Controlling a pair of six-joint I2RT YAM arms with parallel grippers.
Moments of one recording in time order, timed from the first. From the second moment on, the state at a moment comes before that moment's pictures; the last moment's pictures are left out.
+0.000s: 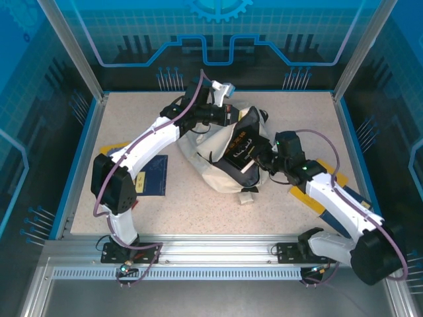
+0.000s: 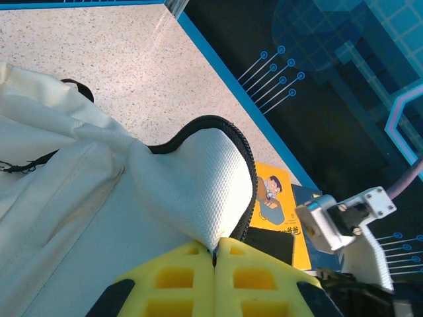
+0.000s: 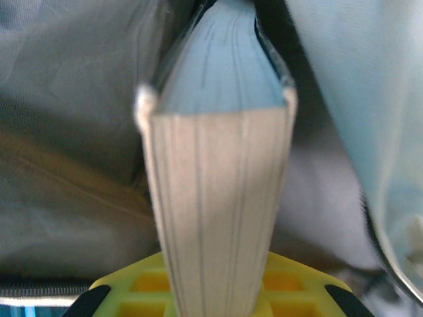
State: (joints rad) left arm -0.54 1.83 1.71 -0.38 0.53 -0.42; right arm 0.42 1.15 0.80 -0.29 -0.21 1.13
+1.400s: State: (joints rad) left arm -0.48 1.85 1.68 -0.31 0.52 -0.48; right arm 0.44 1.53 0.99 -0.11 -0.25 1.25
